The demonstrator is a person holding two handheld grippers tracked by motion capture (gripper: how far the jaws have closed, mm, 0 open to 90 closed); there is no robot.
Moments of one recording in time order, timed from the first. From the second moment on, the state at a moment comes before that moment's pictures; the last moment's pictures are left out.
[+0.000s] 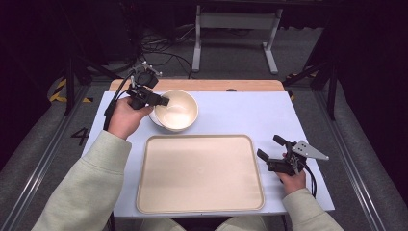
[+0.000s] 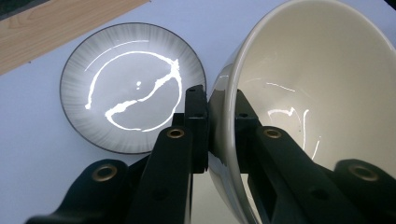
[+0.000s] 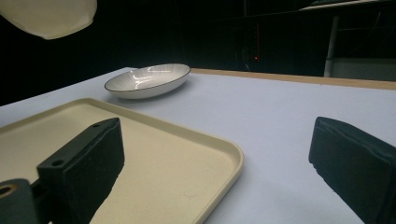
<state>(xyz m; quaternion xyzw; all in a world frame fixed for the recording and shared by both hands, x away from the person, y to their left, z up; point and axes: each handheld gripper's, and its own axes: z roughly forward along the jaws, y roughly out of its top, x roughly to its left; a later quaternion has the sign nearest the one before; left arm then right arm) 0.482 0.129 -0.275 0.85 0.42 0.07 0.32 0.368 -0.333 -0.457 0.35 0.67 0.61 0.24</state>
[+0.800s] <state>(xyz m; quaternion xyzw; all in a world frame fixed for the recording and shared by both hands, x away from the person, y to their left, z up) 0.448 0.096 -0.268 0.89 0.34 0.06 0.31 0.367 -0.332 -0.457 0.35 0.67 0.61 0.24</state>
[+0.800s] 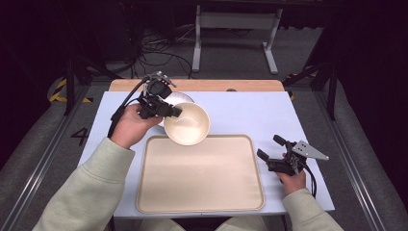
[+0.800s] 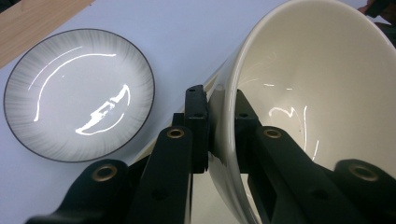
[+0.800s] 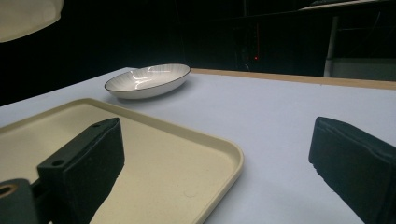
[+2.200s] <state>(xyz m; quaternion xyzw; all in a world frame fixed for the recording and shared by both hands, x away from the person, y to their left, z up) 0.425 0.038 -0.301 0.94 0.21 0.03 0.27 0.368 -0.331 -0.457 0.35 0.67 0.61 0.24</state>
